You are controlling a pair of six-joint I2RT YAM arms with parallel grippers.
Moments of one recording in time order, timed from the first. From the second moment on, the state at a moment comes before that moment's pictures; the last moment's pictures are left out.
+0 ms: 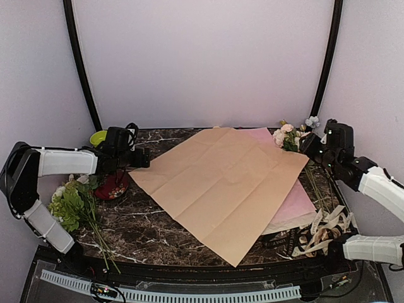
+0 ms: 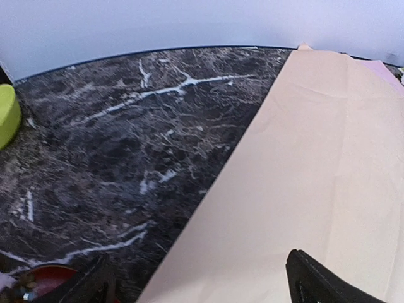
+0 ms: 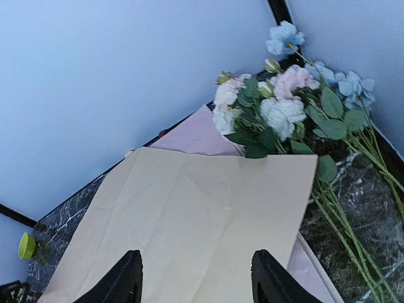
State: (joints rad) left arm -0.41 1.58 0.87 0.08 -0.16 -0.22; right arm 0.30 0.96 0.70 -0.20 0.23 0.72
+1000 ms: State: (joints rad) left arm -0.65 1.85 1.03 -0.15 -0.15 0.04; right arm 0.43 1.85 1.11 -0.40 -0.02 0.35
